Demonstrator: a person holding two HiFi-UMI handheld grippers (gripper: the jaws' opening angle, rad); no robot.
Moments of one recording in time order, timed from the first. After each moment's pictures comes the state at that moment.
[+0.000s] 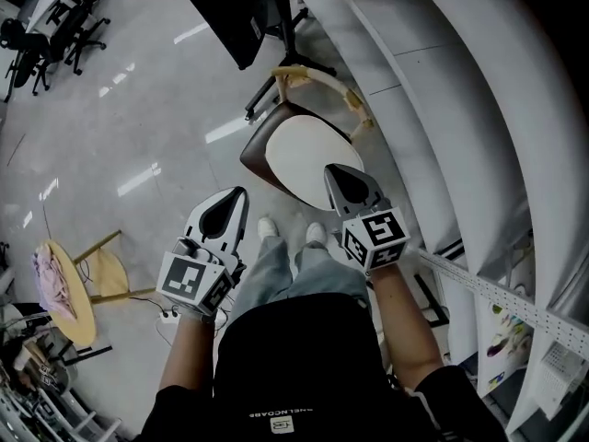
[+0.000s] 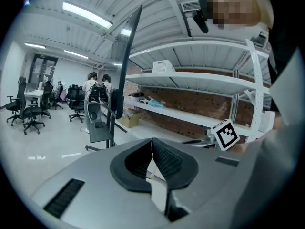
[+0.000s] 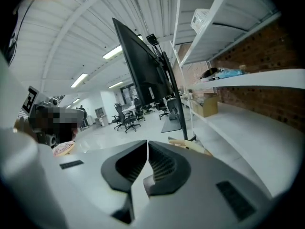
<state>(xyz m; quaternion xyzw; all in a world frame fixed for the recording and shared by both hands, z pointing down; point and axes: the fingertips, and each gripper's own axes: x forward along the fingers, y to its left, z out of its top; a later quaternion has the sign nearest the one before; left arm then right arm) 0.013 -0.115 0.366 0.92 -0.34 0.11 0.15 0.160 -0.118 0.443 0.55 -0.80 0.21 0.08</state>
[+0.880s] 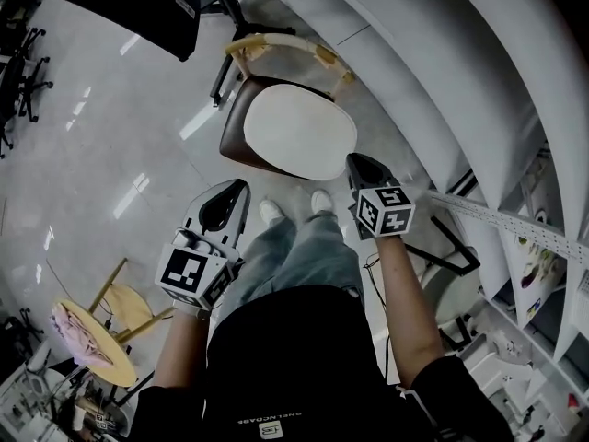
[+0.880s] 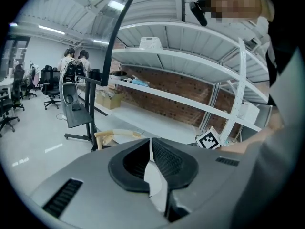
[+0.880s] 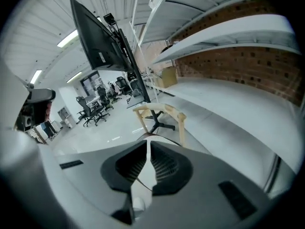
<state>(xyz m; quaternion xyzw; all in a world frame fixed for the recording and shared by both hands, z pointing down) 0.031 -0.134 0.453 0.95 -0.20 0.19 0.17 0.224 -0.069 0.616 0.67 -0.64 0.35 0.12</state>
